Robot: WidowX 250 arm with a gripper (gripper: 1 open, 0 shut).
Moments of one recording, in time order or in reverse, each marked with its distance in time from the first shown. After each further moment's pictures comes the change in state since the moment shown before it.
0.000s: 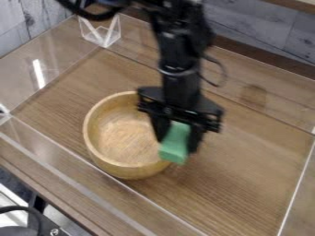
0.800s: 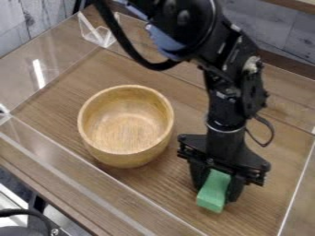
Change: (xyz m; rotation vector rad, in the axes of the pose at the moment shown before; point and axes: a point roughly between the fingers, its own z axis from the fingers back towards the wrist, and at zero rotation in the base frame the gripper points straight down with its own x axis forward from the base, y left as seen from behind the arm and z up) arm -0.009 -0.035 -0.038 -0.005 0.019 -0.016
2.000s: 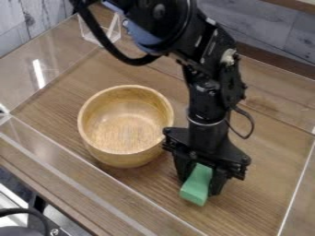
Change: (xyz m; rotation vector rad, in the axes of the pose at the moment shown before) arm -0.001 0.015 0.002 0.000 -0.010 -0.052
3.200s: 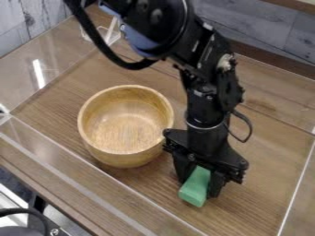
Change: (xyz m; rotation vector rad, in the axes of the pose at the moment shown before) arm -0.001 0.001 -0.004 -0.004 -0.015 -0.049
